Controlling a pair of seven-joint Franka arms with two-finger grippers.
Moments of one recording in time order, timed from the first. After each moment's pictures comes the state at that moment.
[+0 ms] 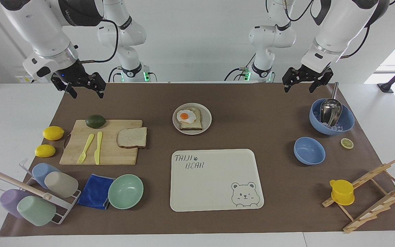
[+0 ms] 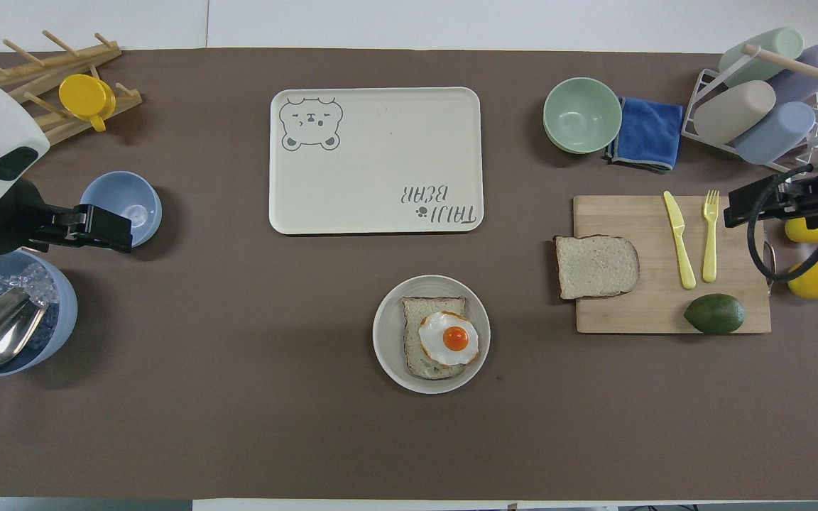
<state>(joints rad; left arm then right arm) -0.21 -0.04 0.01 -1.63 -0.02 1.52 -0.11 0.08 0.02 -0.08 -1.56 0.03 1.51 0.03</state>
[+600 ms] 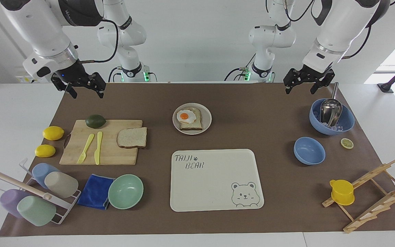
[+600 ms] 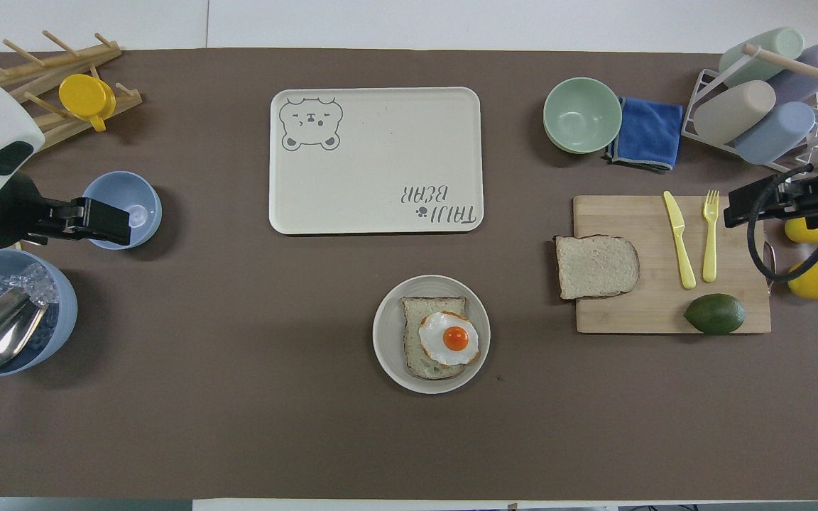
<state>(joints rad) -0.21 -0.04 0.02 -1.63 -0.02 1.56 -0.11 0.08 0.02 -0.08 -1.56 0.03 1.51 0.03</state>
